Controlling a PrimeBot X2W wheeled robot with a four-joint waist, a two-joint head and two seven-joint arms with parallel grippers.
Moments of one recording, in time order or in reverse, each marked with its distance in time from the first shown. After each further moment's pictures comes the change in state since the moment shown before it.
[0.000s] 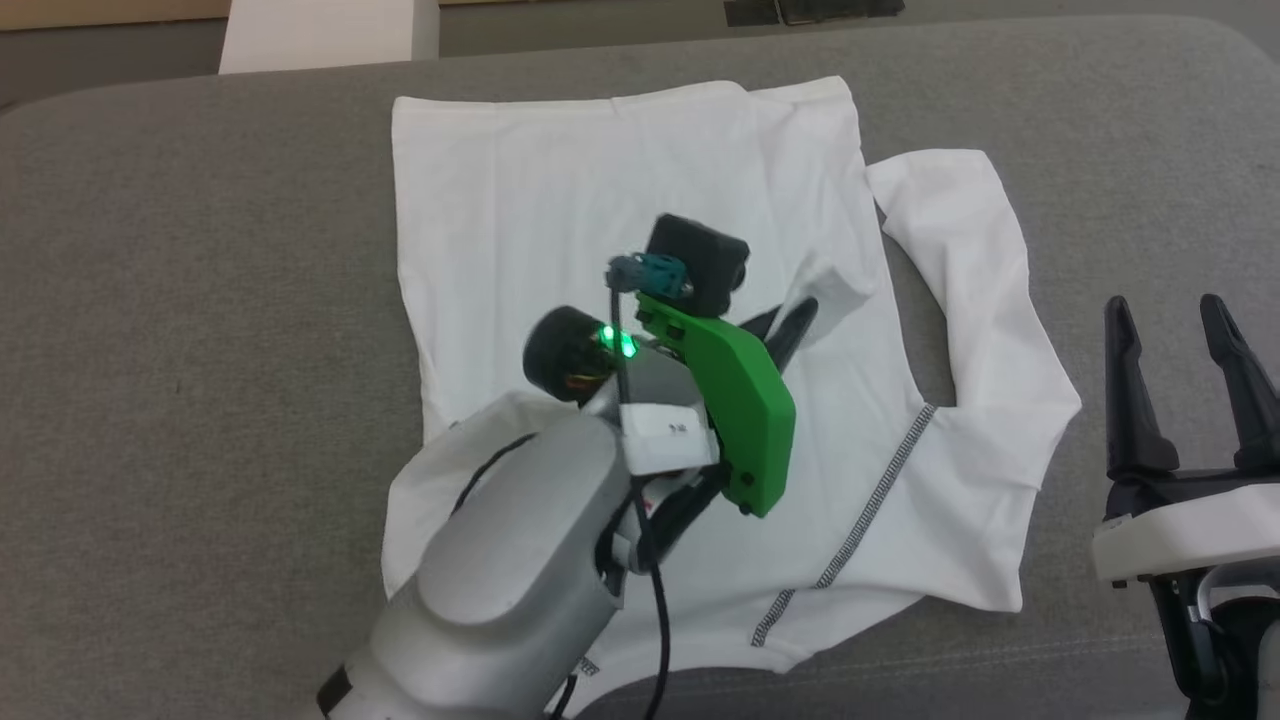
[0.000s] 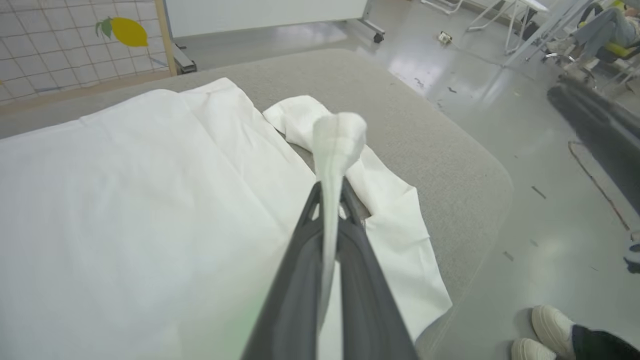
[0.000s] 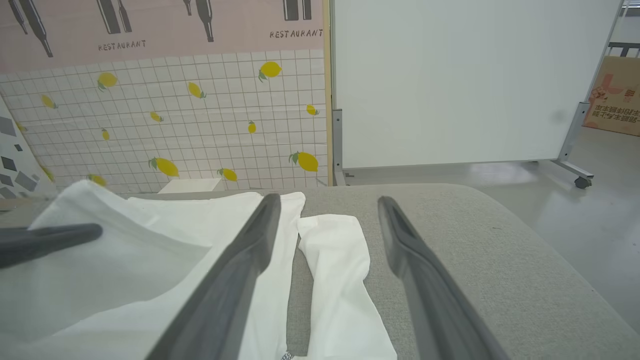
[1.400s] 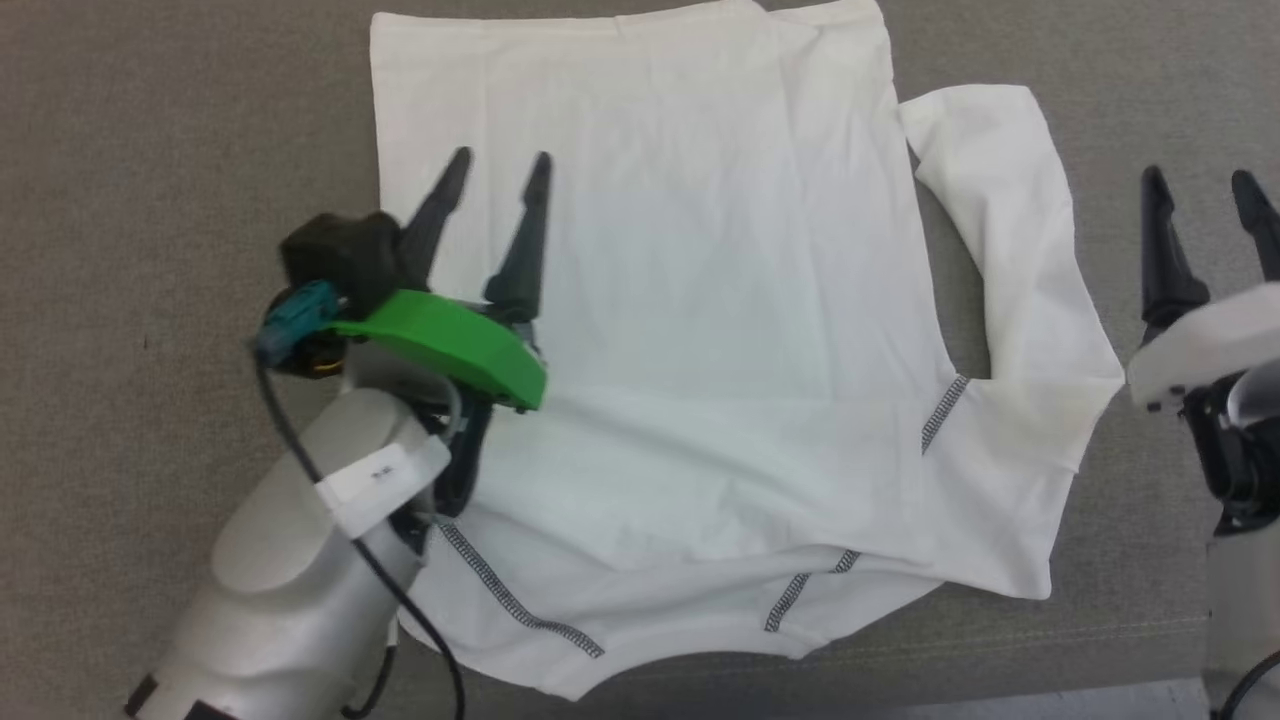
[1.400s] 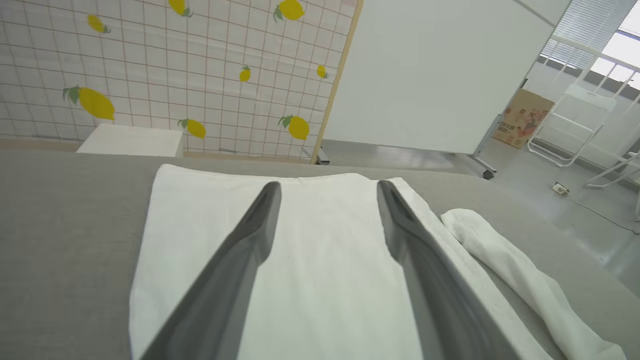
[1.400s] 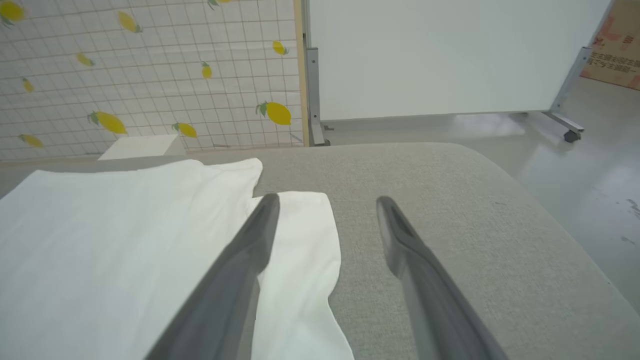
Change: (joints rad) left arm 0.012 0.221 0.093 0.112 -0.117 0.078 -0.626; right arm -0.348 -0.071 -0.064 0.359 -0.012 0.000 0.077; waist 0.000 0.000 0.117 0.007
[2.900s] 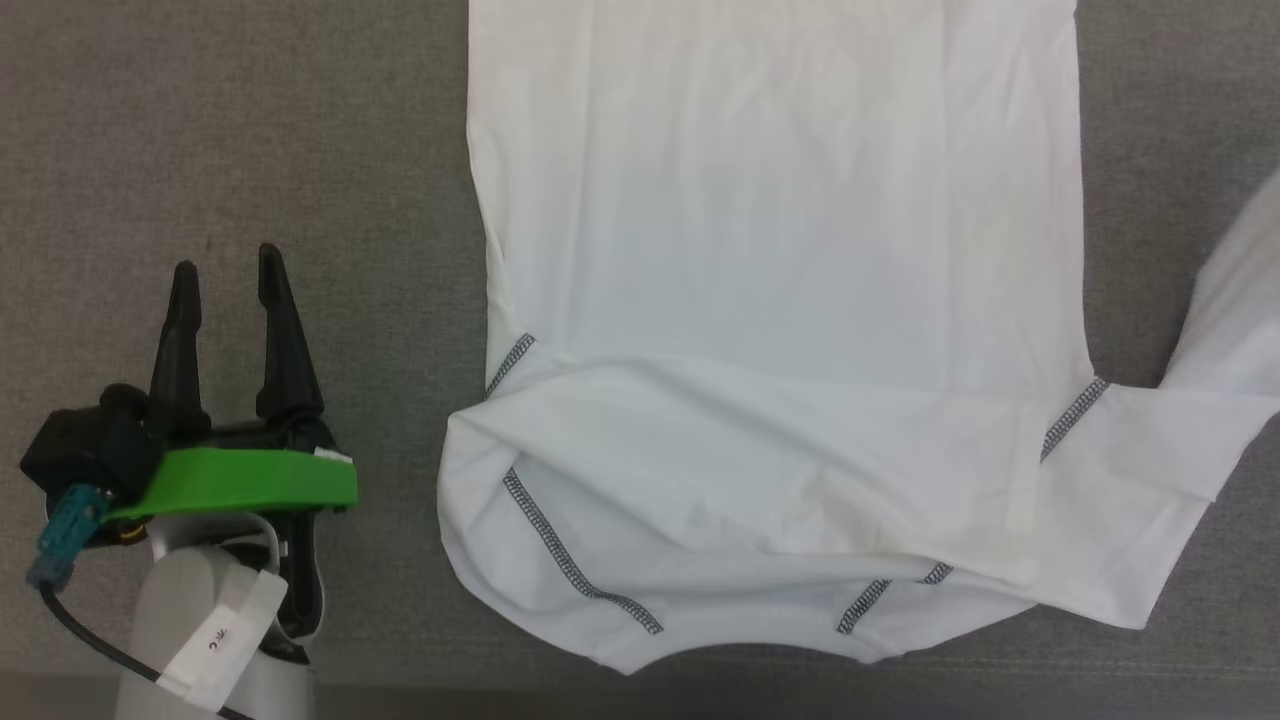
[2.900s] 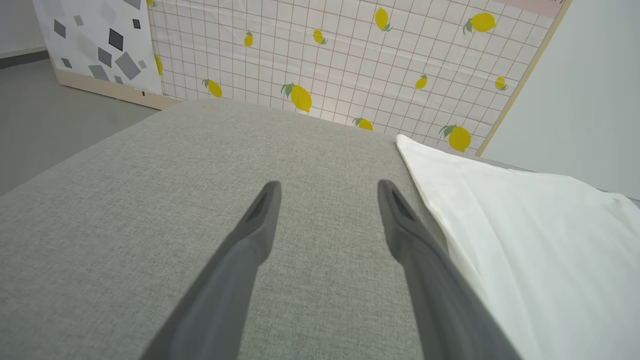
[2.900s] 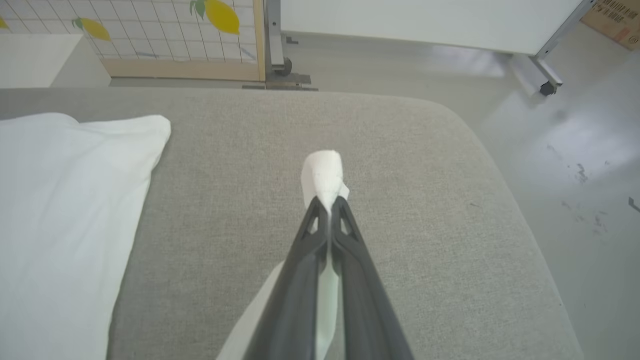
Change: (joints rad) left arm 0.386 -0.209 0.724 -0.211 0.442 -0.223 -0.007; right arm -0.321 -0.221 -0.135 0.142 -0.072 0.000 0.423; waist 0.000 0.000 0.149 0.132
